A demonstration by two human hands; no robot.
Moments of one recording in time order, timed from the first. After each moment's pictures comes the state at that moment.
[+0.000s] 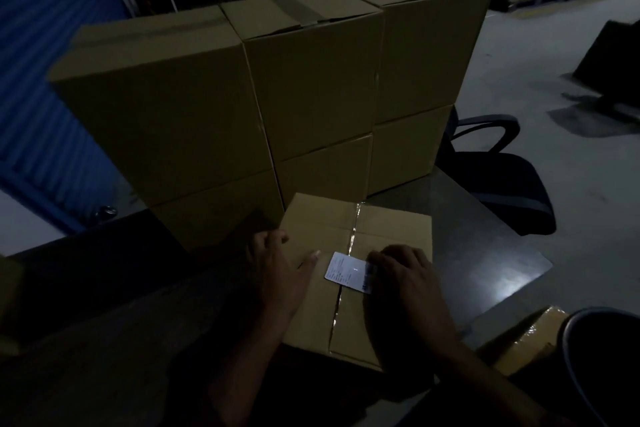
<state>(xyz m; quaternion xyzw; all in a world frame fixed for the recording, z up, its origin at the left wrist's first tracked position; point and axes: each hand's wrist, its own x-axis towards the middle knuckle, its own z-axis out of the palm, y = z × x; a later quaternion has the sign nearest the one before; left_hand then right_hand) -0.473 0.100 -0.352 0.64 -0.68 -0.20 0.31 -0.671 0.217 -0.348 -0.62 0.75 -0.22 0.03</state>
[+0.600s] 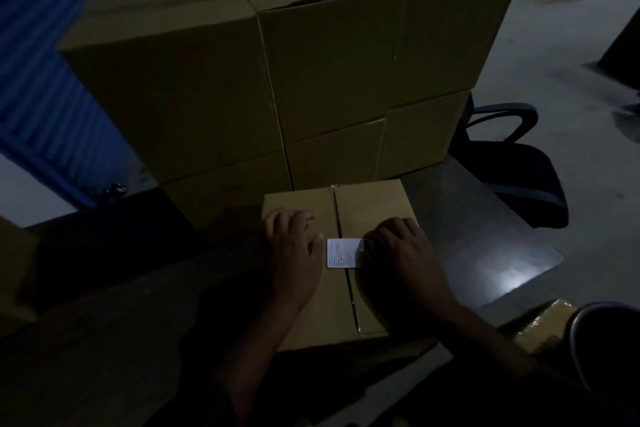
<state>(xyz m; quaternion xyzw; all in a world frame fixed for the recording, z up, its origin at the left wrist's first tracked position) -0.474 0.110 -0.356 0.55 -0.75 -0.13 0.33 -0.675 0.185 -0.344 -0.70 0.69 -0.18 -0.02</state>
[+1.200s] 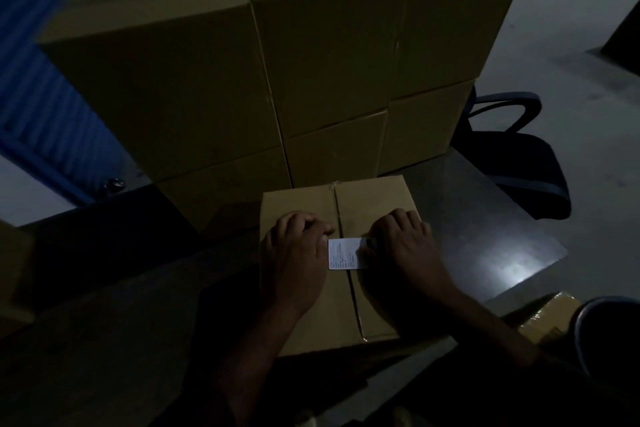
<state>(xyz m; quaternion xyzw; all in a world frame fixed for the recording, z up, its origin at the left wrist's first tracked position) -0.472 0.112 -0.357 0.52 -0.81 -0.09 0.25 -0.678 0.173 -0.349 -0.69 0.70 -0.18 -0.01</state>
